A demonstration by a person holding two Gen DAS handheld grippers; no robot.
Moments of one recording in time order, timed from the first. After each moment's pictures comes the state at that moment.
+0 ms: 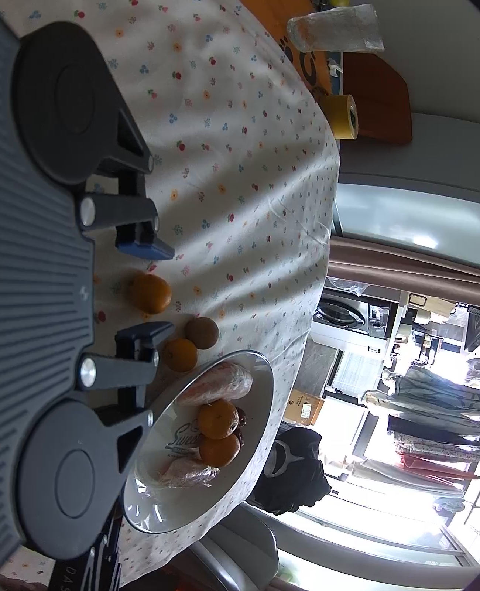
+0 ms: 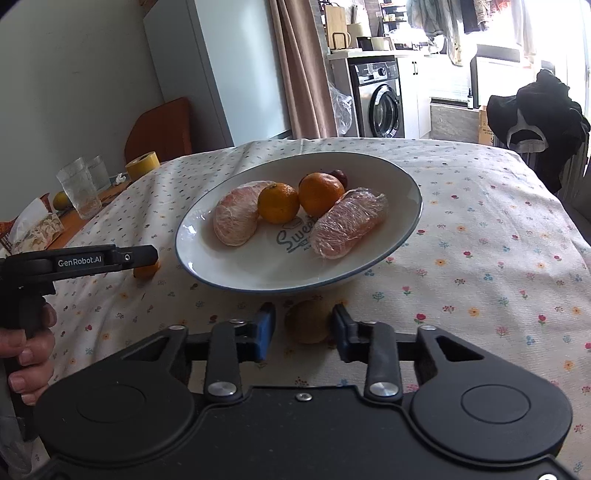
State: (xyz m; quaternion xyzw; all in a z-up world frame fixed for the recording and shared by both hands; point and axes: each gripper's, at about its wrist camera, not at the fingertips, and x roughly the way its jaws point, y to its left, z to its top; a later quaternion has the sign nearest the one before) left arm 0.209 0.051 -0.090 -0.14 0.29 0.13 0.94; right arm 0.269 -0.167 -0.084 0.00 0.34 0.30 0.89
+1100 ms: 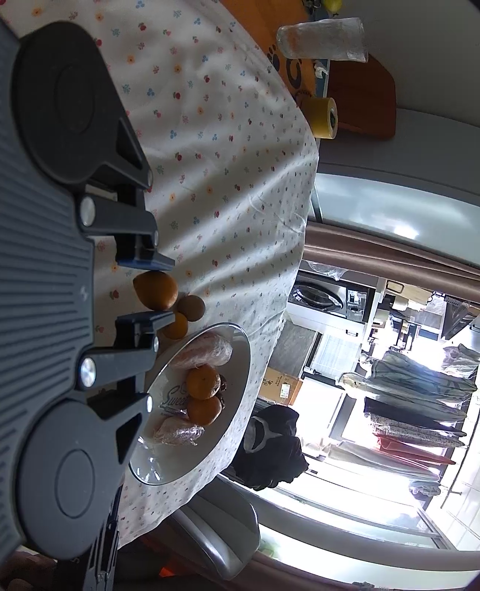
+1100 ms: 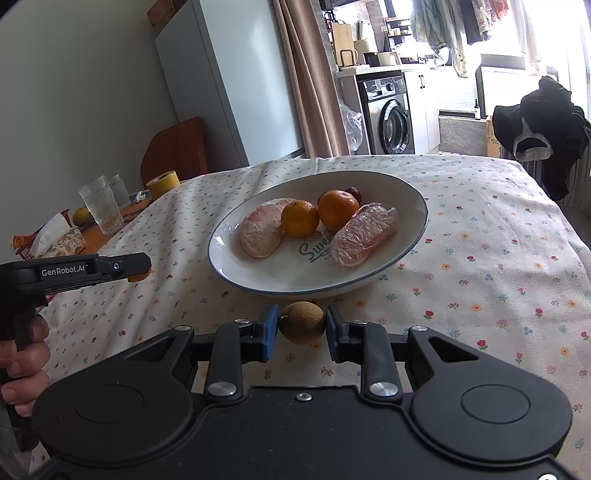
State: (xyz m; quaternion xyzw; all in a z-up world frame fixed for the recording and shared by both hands) left arm 0.166 0.042 -0.061 -0.15 0.25 0.10 0.95; right arm 0.249 -0.177 -0.069 0.02 0.31 0.32 0.89
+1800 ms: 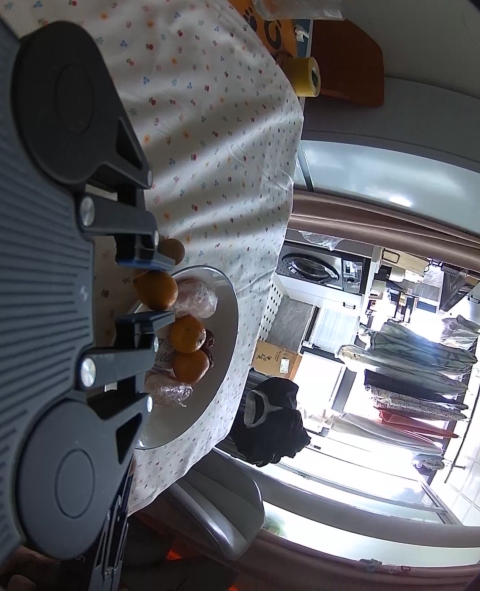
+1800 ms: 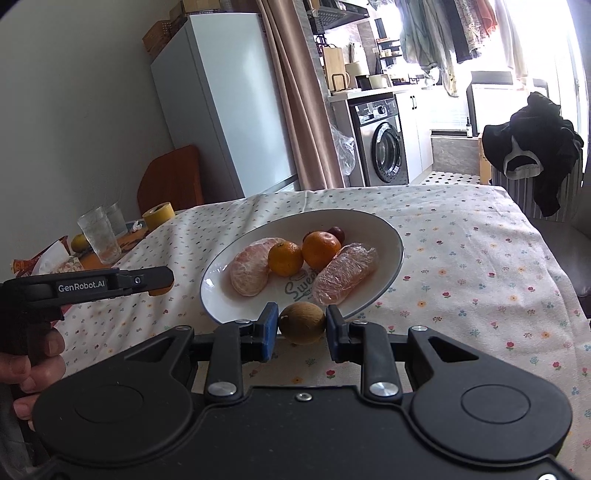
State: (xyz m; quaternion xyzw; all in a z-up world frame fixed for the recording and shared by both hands) left arm 0.194 0.013 -0.048 -0.14 0.24 0.06 0.96; right arm 0.258 -0.194 -0.053 0.04 0.28 0.31 0.91
